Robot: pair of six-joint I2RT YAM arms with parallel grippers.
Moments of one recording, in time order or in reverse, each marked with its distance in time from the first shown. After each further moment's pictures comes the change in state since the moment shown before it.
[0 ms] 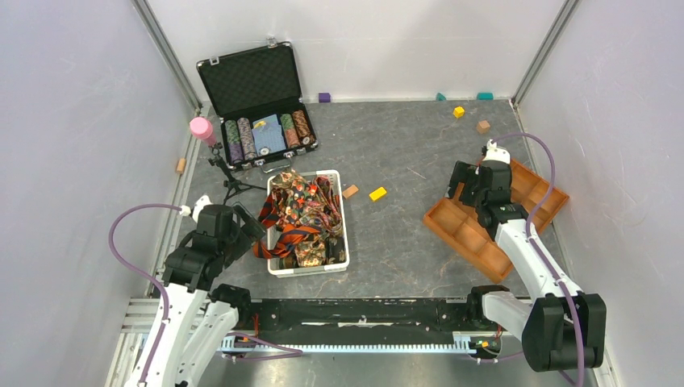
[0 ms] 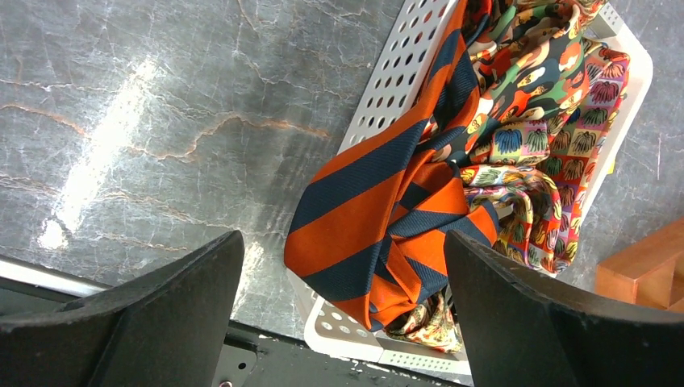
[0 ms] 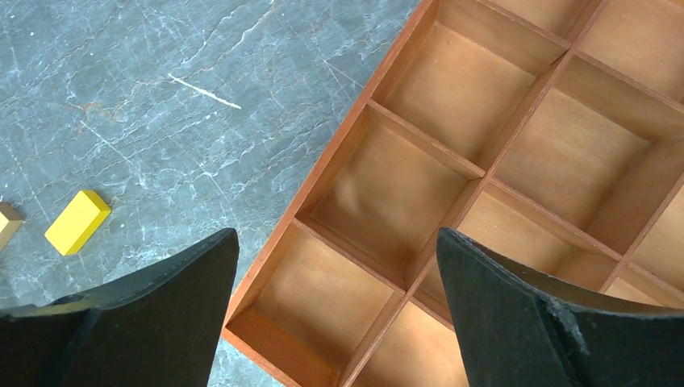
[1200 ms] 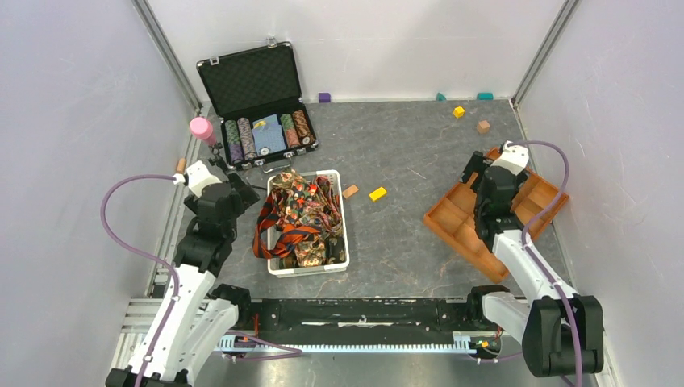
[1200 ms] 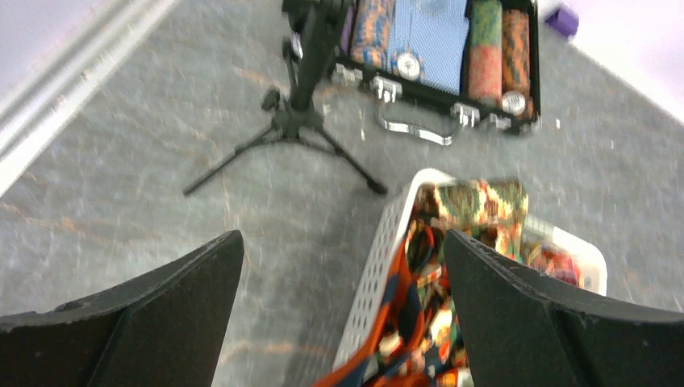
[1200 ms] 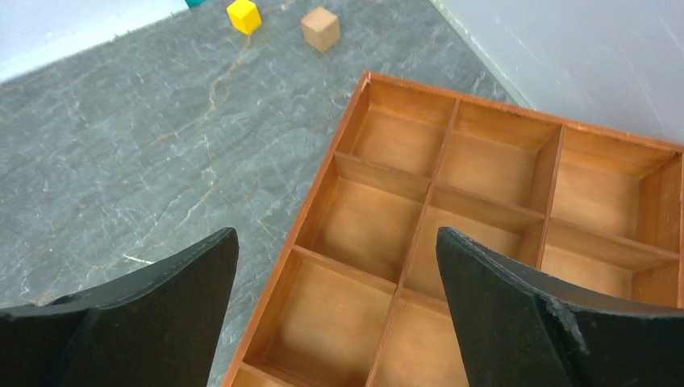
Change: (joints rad) left arm 0.008 0.130 -0.068 0.649 -0.341 0.326; right arm 0.000 -0.037 -0.177 0.528 0.307 -0.078
